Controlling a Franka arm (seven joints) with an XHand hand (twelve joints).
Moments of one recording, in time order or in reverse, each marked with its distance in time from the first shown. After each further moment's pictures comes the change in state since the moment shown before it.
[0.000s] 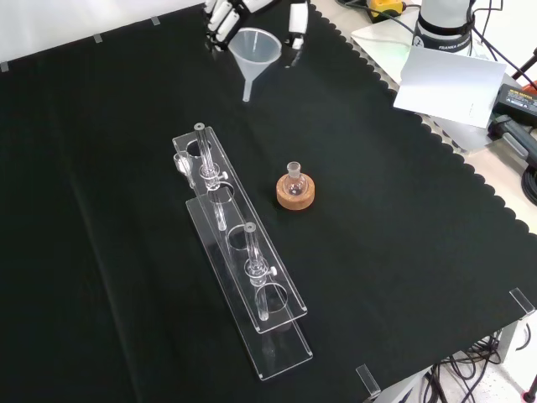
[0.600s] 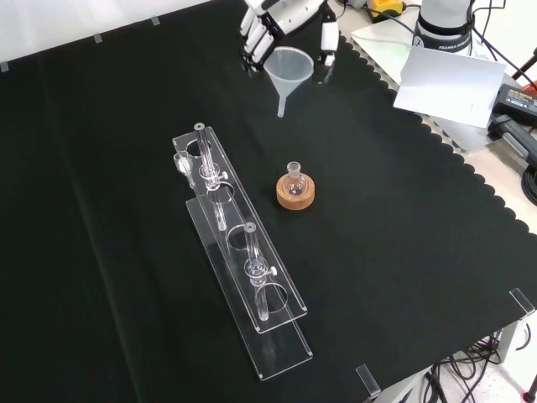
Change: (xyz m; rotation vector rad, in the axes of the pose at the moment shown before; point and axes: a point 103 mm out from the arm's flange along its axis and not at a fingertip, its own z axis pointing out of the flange) arm 0.029 -0.026 0.052 0.056 0.033 -0.023
